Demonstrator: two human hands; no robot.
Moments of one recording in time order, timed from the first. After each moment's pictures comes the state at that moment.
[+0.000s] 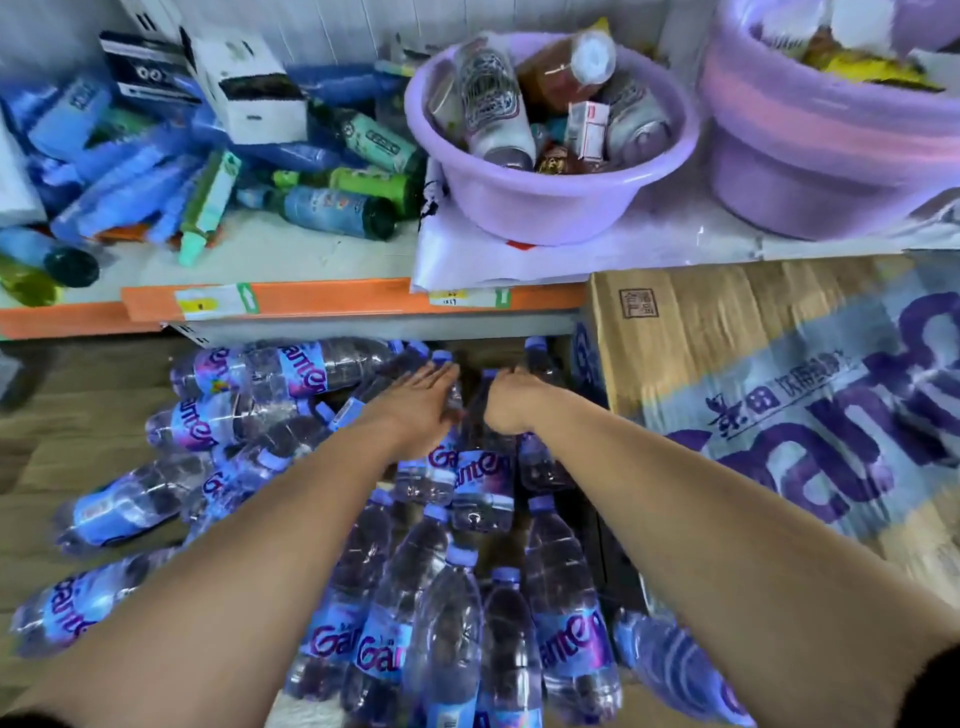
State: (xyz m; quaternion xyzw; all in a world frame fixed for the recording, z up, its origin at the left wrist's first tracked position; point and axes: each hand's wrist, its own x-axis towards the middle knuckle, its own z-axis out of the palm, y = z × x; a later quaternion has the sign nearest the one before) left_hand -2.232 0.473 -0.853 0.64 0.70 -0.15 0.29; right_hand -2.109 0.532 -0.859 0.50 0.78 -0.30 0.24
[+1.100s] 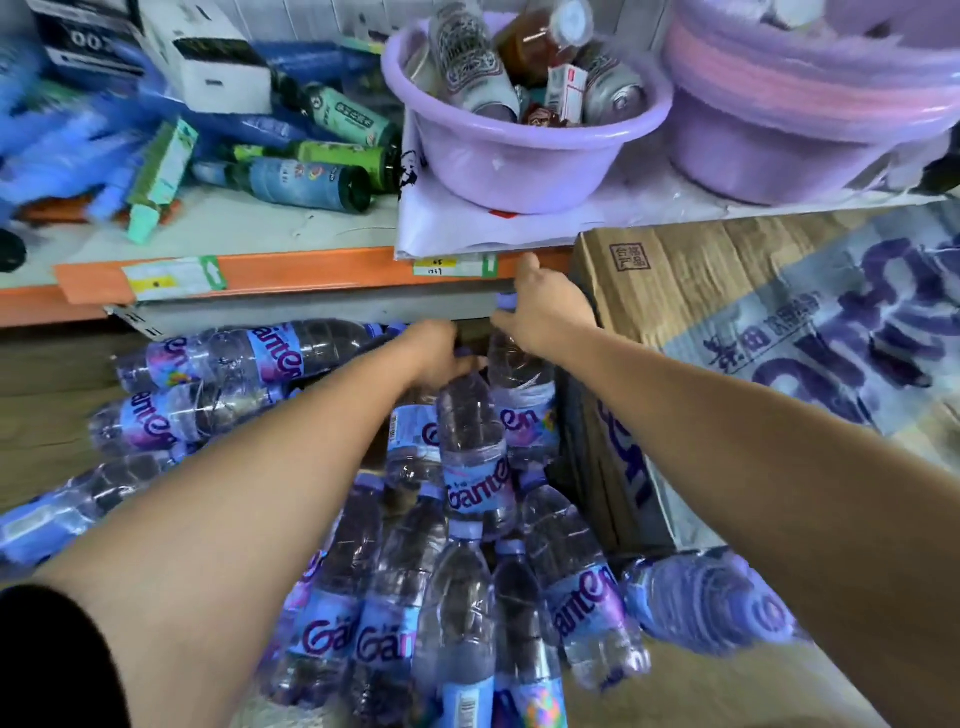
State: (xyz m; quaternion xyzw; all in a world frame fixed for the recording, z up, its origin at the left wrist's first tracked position) left_hand -2.222 0.504 -0.861 0.63 0.72 -0.06 0.29; right_hand -2.094 0.548 -0.844 0.60 0.77 -0.21 -0.06
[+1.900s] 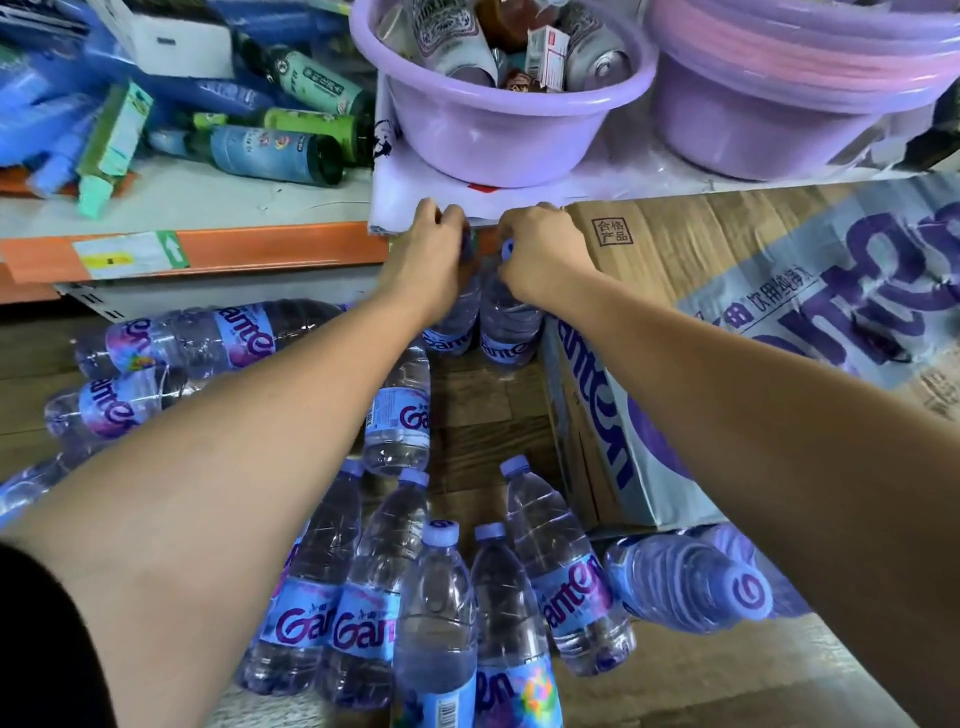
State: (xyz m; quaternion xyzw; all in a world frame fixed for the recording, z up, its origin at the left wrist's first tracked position) left_hand -2.208 0.537 -0.844 0.68 0.71 0.13 0.11; right_hand -2.086 0.561 -0.819 0.59 0.78 -0.17 -0.07
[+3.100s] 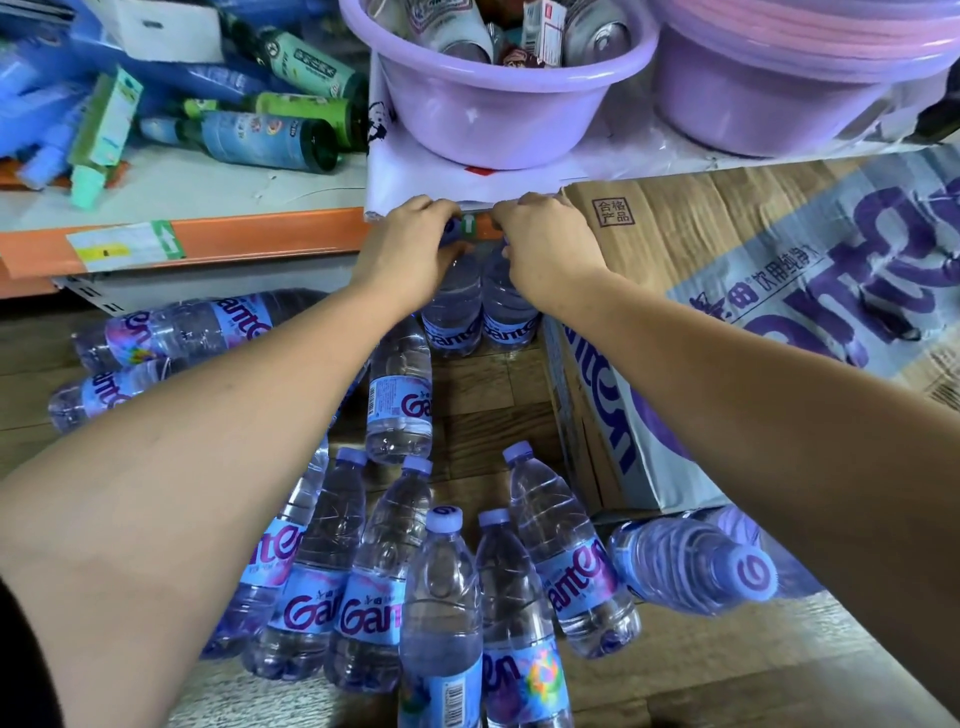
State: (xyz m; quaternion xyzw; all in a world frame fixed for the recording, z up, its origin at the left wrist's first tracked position) left_hand -2.223 0.532 -0.849 0.70 0.69 0.18 0.08; right_hand -2.079 0.551 -0.828 0.53 0.85 -0.03 -0.04
